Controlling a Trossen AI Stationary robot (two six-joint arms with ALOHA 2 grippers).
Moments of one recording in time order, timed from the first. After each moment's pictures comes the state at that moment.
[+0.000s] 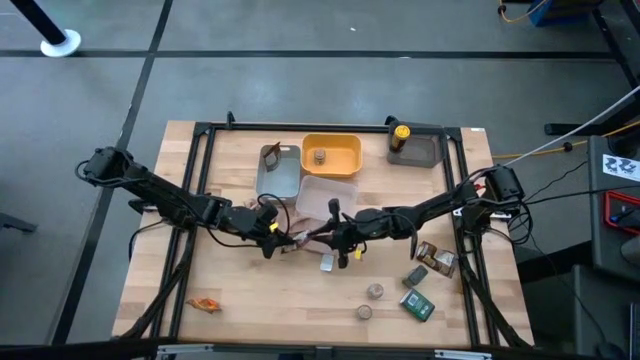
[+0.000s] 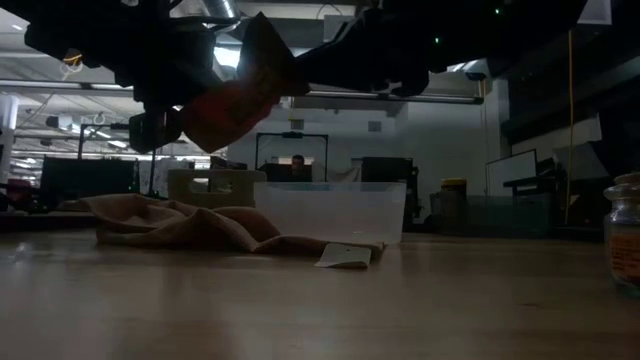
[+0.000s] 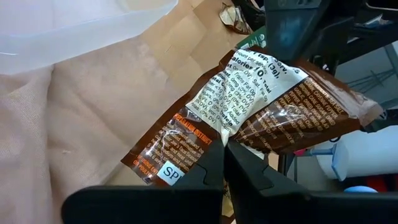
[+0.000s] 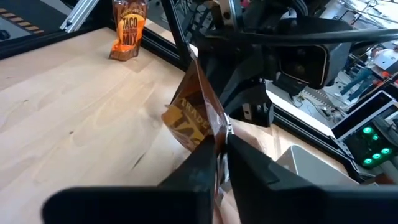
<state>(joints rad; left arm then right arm) -0.28 1.24 0.50 0.27 -0.16 -0.99 0.21 1.76 0.90 0.63 0.11 -0.47</state>
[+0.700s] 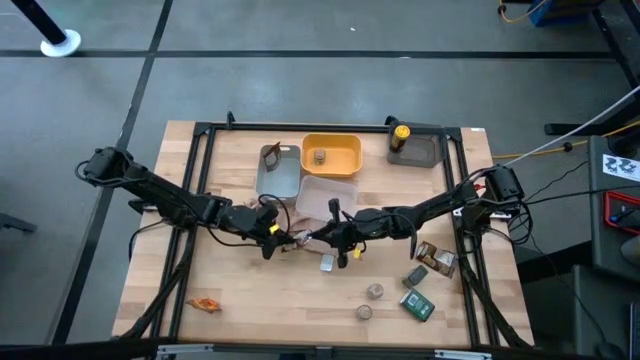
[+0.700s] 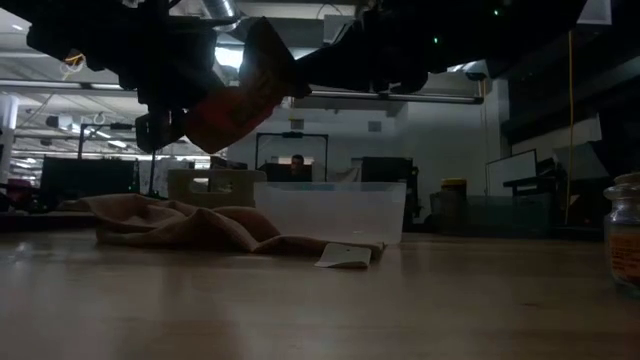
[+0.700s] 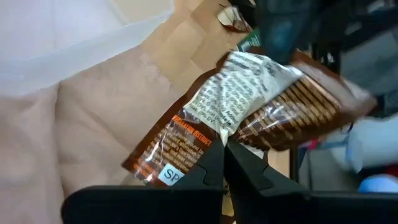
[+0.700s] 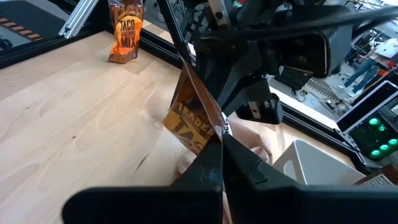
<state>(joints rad) -0.27 1.24 0.50 0.27 -0.16 -0.88 0.21 1.76 0.90 0.63 0.11 -0.42</state>
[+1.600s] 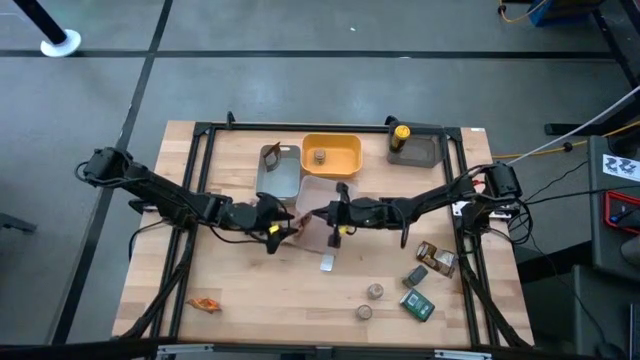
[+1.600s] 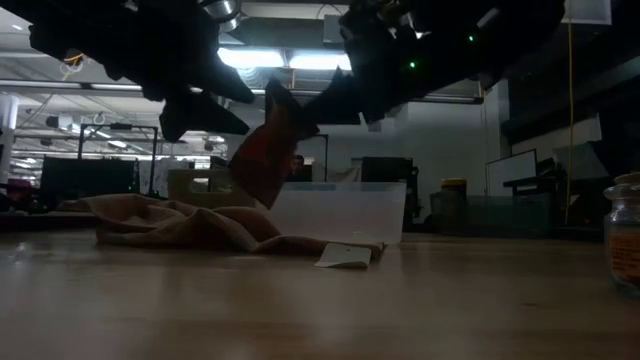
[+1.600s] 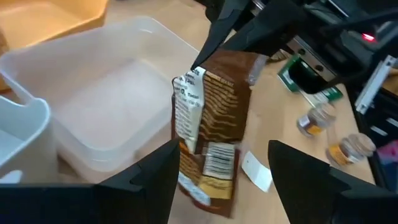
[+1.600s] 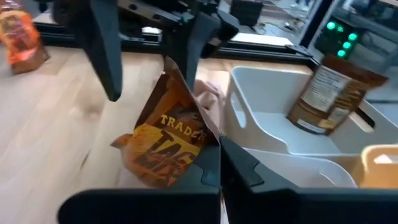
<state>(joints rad) -0.25 1.24 0.50 0.27 -0.37 -0.59 0.12 1.76 0.90 0.53 0.28 -0.05</state>
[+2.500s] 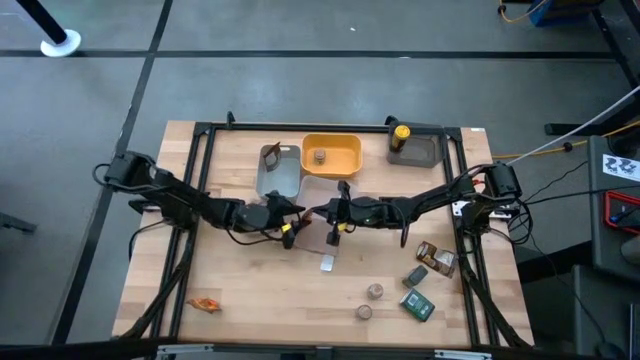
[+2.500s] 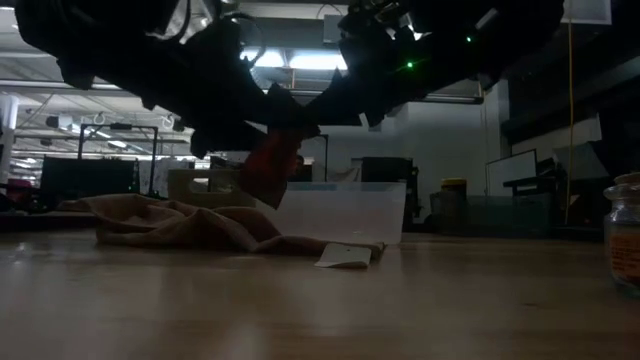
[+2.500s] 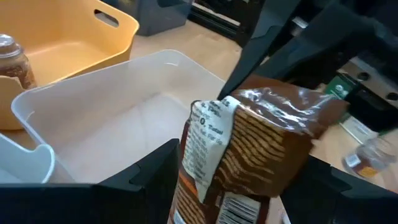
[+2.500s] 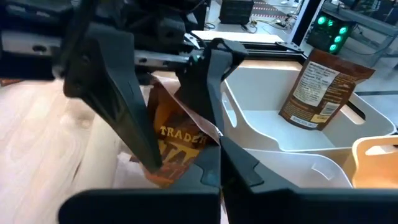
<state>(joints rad) -0.20 1.49 0.50 0.60 -0.48 -0.50 0.12 1.76 0.90 0.54 0.31 0.00</state>
